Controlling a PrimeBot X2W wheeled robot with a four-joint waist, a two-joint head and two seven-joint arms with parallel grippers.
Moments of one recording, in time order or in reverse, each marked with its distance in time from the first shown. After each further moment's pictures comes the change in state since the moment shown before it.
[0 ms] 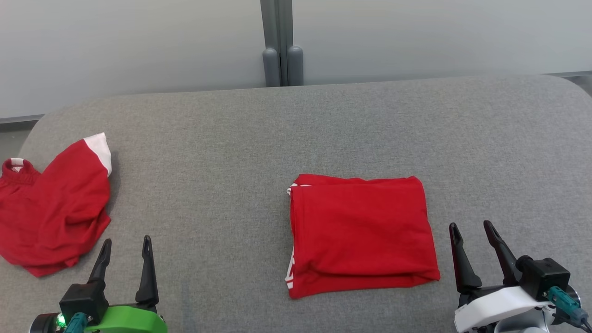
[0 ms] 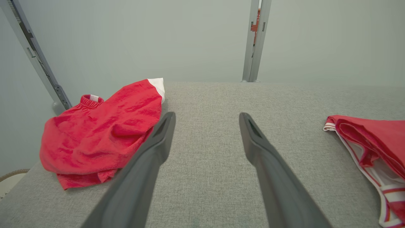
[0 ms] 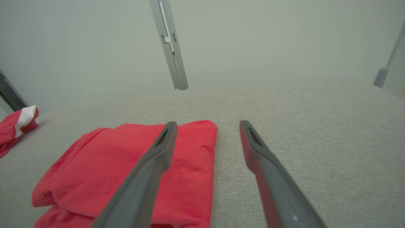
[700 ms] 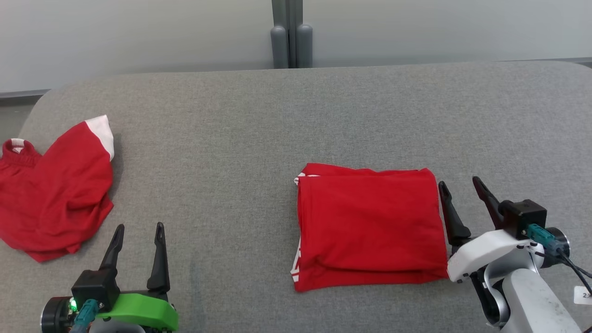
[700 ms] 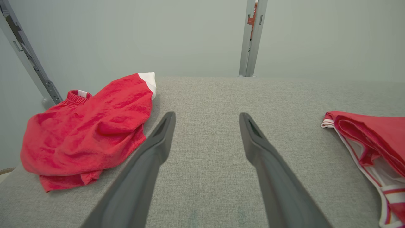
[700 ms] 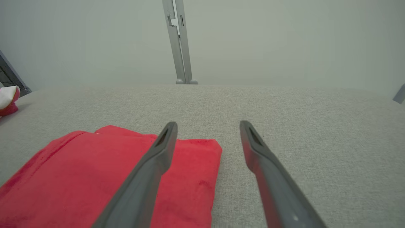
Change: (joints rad) left arm -0.042 -0.015 -0.030 0.005 0.009 -0.008 0.000; right arm -0.263 -0.047 0.041 0.212 -0.034 0.000 0.052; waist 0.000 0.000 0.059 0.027
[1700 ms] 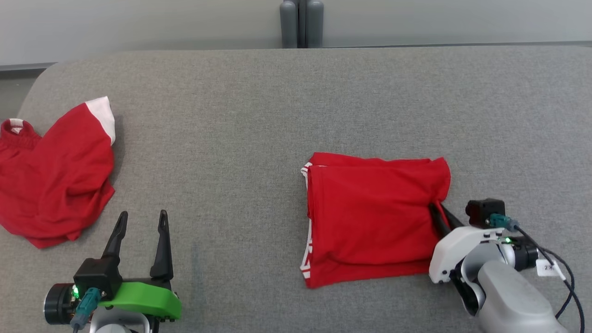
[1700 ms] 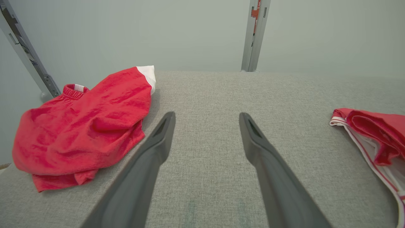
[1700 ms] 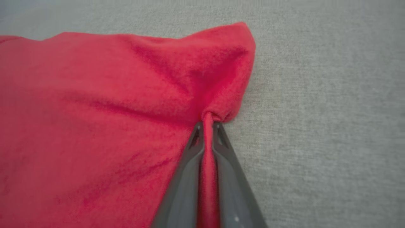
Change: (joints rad) left arm -0.041 -0.005 -0.012 0.004 0.000 -0.005 0.000; right arm -0.222 0.023 0.144 0.524 0.112 0.001 0.000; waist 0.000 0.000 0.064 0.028
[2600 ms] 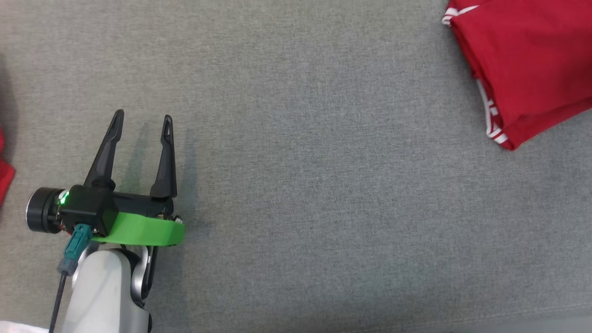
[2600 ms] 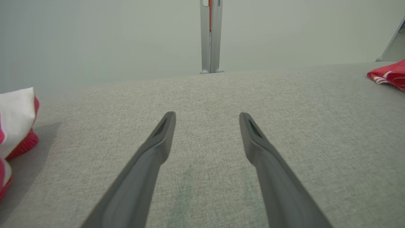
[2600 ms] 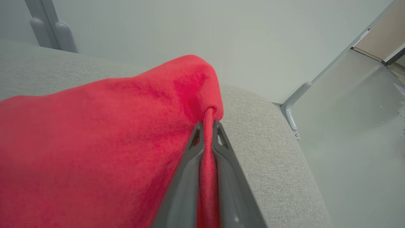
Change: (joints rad) left arm -0.216 0.036 -0.085 -0.156 0.018 0.000 0.000; right arm -0.475 -0.503 0.014 -0.089 0.061 -0.001 0.079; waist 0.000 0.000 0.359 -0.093
